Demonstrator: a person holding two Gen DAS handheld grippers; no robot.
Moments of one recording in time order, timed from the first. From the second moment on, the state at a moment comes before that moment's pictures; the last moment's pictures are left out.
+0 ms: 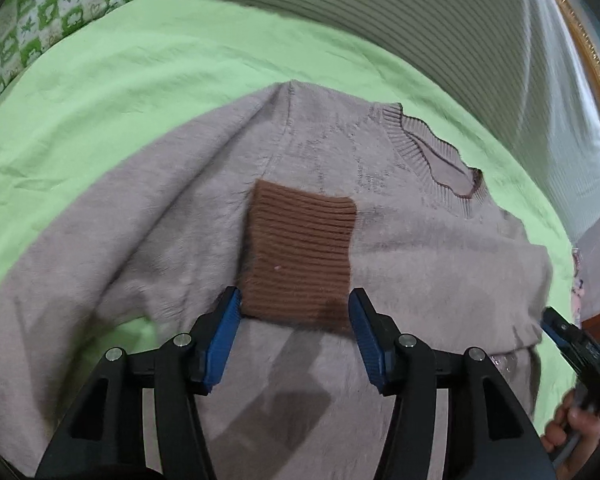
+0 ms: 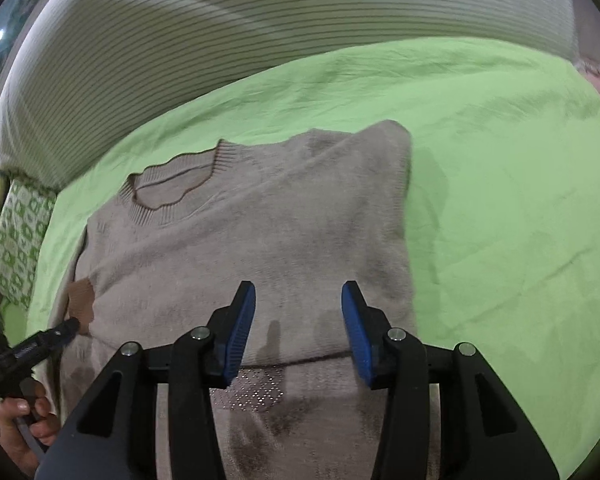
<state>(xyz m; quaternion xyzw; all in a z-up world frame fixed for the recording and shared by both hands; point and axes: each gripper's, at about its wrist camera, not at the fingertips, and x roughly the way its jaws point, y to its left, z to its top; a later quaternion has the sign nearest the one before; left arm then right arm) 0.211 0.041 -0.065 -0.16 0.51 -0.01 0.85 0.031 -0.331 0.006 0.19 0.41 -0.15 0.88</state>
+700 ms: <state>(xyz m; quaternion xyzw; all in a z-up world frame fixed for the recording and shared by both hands) 0.114 0.106 -0.032 -0.16 0.49 0.02 0.86 0.066 -0.260 0.000 0.18 0.43 -0.06 0.88</state>
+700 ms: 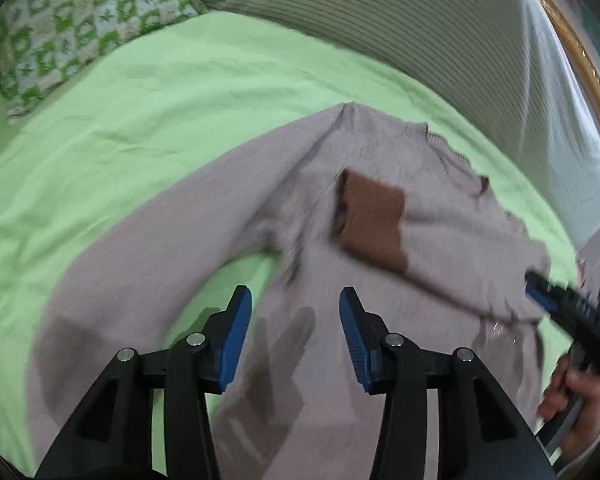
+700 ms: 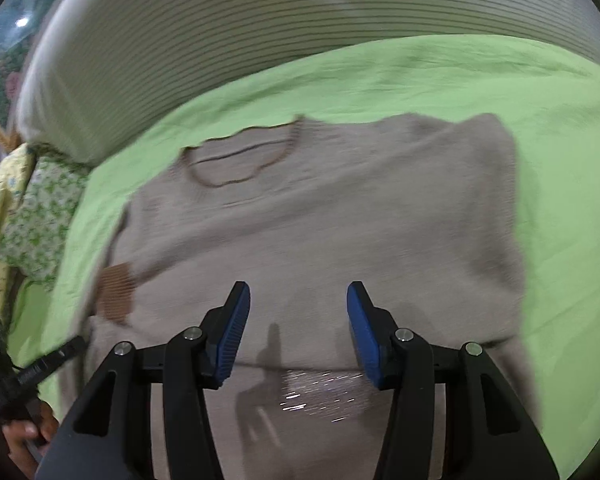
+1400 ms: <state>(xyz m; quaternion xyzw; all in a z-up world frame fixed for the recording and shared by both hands) -0.014 0.190 -0.032 -0.13 0.56 0.03 0.82 0.040 -0.219 -0.008 0.18 0.45 -0.06 0.87</state>
